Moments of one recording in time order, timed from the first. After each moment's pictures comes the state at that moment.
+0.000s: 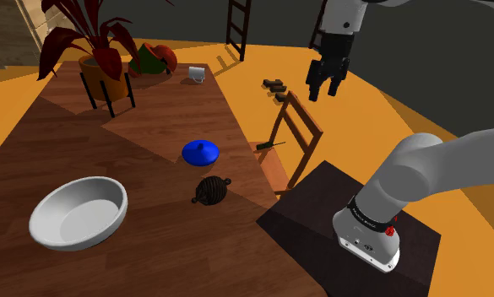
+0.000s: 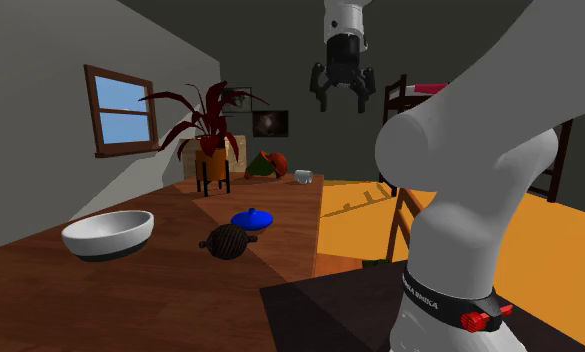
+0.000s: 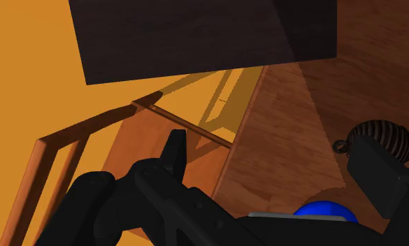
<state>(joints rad) -0.02 -0.75 0.07 -2.39 0.10 1.47 0.14</state>
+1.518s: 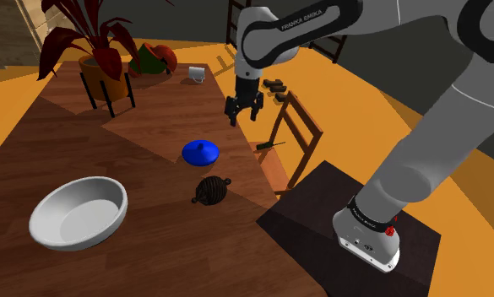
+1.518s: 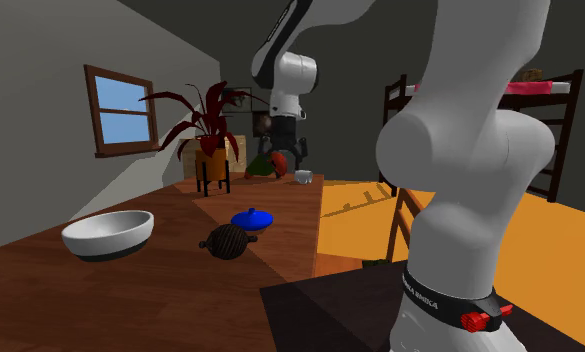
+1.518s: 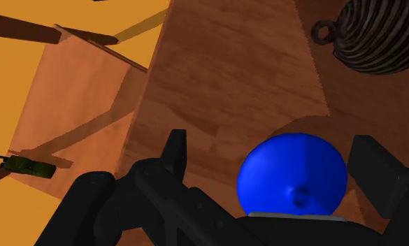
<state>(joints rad) 0.01 -0.04 0.21 -2.21 0.12 2.05 0.24</state>
